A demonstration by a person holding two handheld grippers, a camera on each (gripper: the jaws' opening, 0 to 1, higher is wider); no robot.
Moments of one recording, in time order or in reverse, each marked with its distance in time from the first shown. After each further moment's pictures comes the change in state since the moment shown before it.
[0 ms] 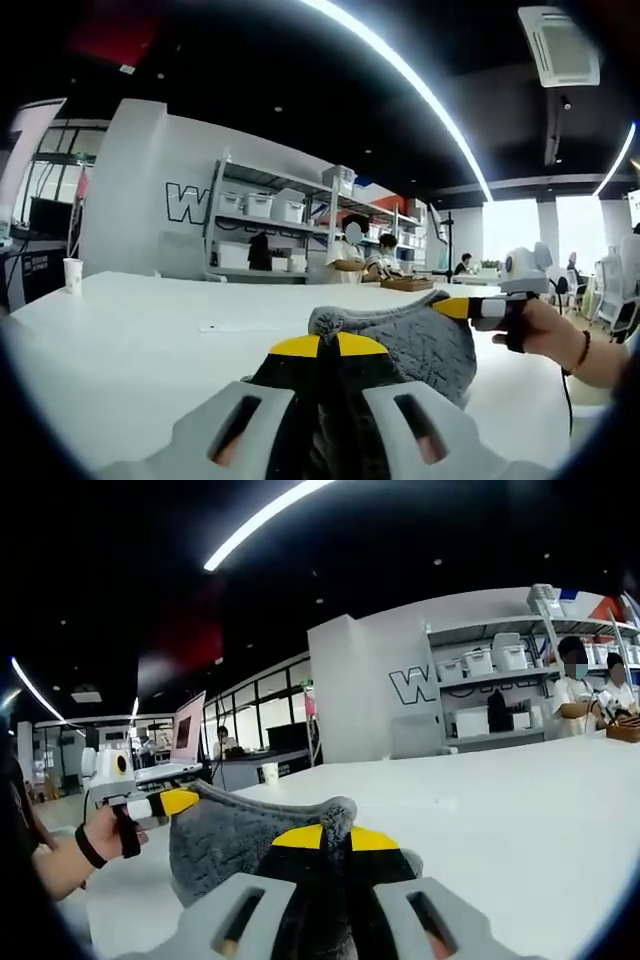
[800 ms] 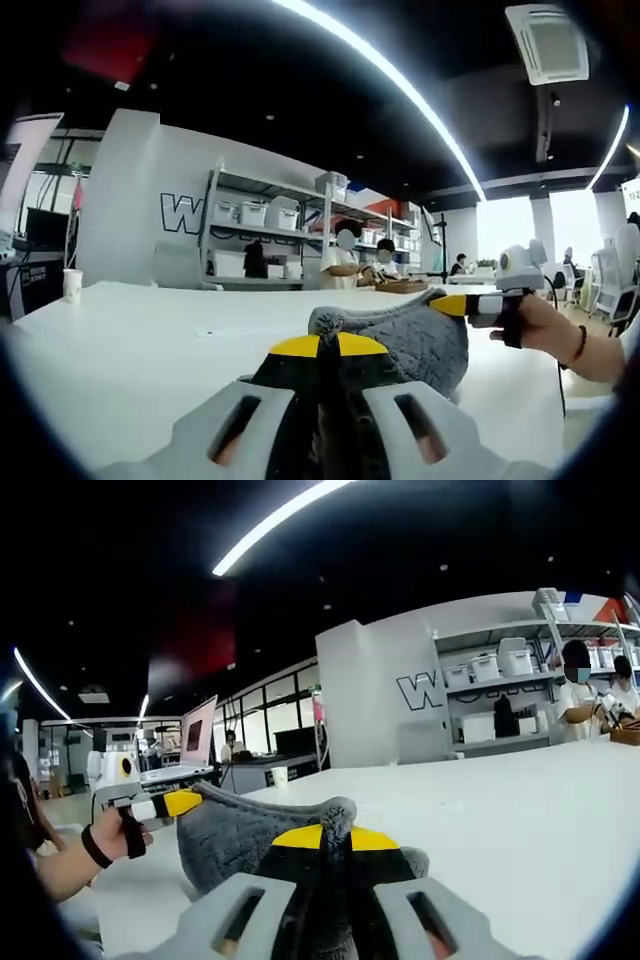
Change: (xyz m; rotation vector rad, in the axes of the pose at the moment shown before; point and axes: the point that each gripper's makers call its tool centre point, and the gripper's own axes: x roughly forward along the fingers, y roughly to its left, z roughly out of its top) left arm -0.017 -0.011 0.003 0.021 -0.029 -0.019; right arm -0.015 0.013 0.003 -0.013 -0.024 0.030
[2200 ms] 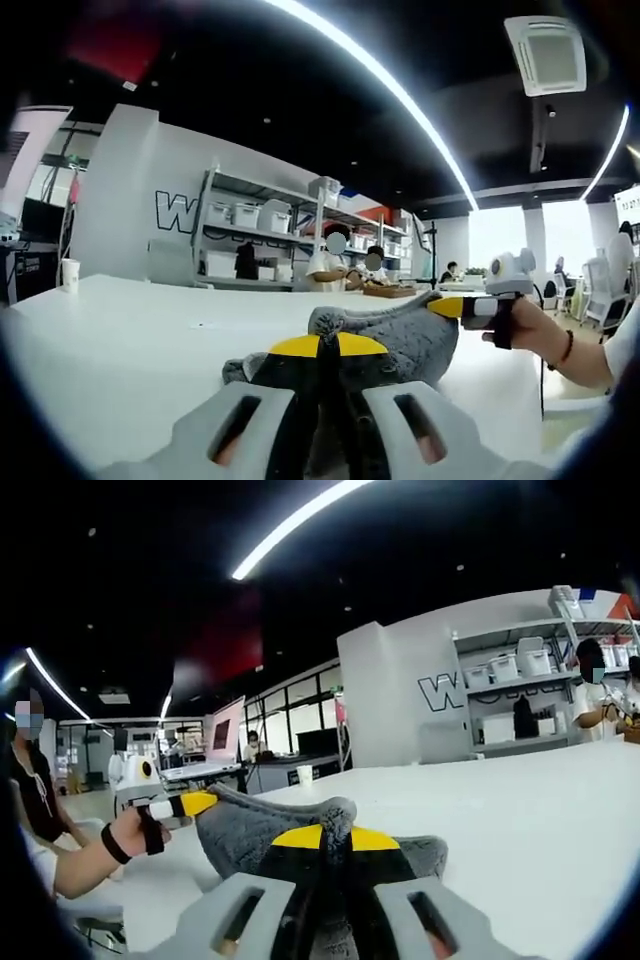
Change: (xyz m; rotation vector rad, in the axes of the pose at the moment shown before) left arm -0.032 -0.019 -0.002 -0.037 -0.030 -0.042; right arm -0.031 0.026 -0.003 0.000 -0.007 0.105
